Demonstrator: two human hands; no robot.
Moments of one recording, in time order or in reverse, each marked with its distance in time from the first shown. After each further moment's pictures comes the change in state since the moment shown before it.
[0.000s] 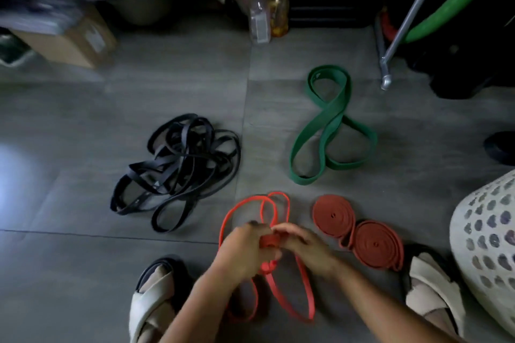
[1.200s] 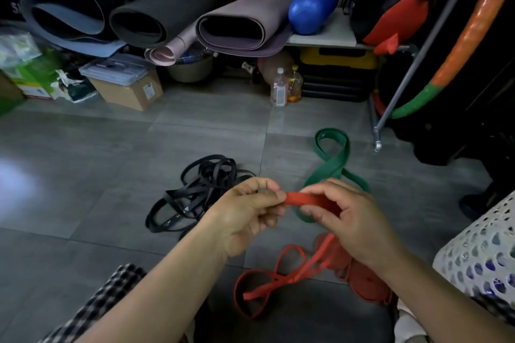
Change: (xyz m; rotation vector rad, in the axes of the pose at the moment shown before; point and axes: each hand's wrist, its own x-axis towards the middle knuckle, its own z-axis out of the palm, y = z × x) left_hand -0.138 0.104 -0.129 -1.167 0.070 0.072; right_hand -0.113 -0.212 -0.009 -0.525 0.427 -0.630
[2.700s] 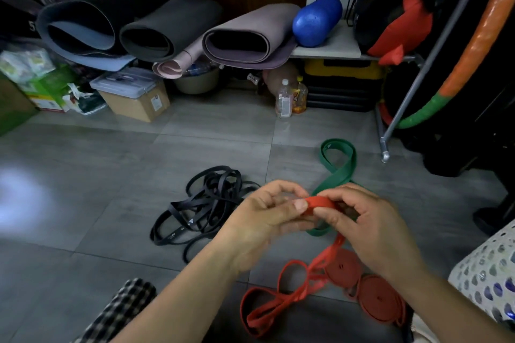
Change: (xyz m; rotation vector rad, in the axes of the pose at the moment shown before) left_hand 0.009 -0.001 0.011 0.016 -0.172 0.193; right_hand 0.008 -0.008 -0.010 0.016 0.101 0.024
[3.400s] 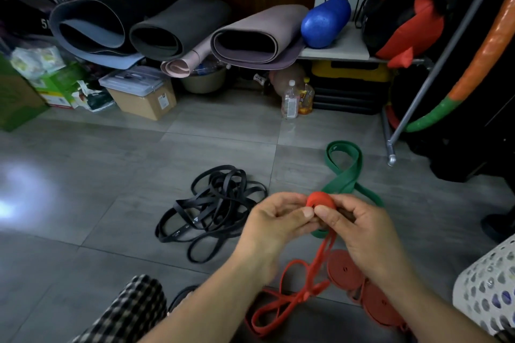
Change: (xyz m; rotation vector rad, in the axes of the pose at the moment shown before) left_hand -0.001 -0.018 0.007 -0.076 0.235 0.043; right_hand -0.002 0.003 0.023 0.255 0.045 0.182
